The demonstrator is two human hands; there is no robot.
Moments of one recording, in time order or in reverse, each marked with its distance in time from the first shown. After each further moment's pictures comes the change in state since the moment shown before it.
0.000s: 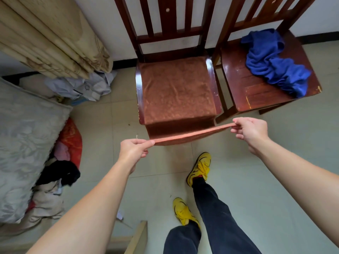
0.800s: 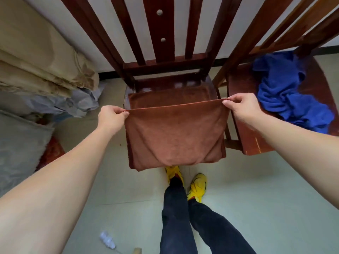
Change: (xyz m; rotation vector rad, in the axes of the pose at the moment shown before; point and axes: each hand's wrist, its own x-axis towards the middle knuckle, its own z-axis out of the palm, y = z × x) left_hand 0.224 0.203 0.019 0.463 0.205 0.301; right_hand 0.203 -0.154 0.104 -0.547 -0.153 -0.407
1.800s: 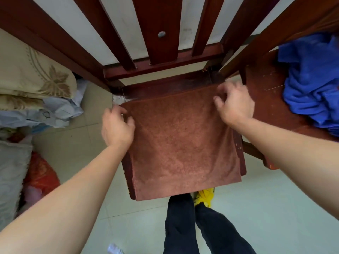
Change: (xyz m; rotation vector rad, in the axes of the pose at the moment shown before) left_hand 0.091 -0.002 0.079 0.252 0.114 0.124; right_hand 0.082 -0.008 0.097 -0.496 0.188 -0.091
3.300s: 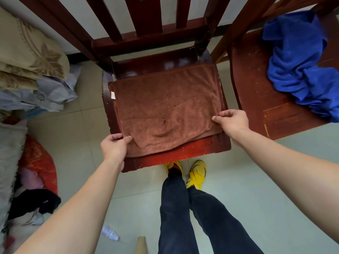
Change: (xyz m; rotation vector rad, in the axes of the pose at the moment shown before) left_hand -0.120 -0.045 0.017 -0.675 -0.147 -0.656; right_hand -0.103 0.069 0.004 0.548 -0.267 0.632
